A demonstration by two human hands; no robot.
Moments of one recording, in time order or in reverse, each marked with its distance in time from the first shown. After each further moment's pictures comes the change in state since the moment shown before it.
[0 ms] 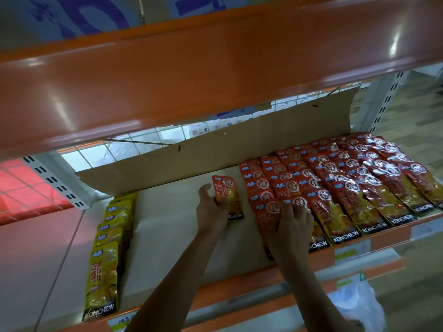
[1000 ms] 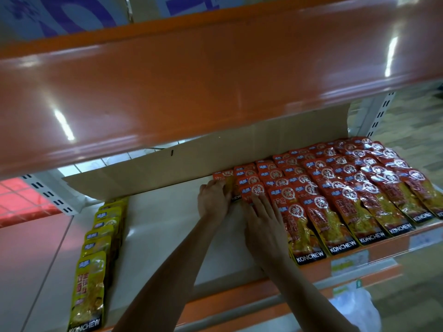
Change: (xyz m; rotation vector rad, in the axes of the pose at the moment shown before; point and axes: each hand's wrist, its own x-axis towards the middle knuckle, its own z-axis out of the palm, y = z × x) left_hand 0.057 0.006 0.032 0.722 0.041 0.388; right_hand 0.024 -0.006 0.028 -0.224 -0.210 -0.456
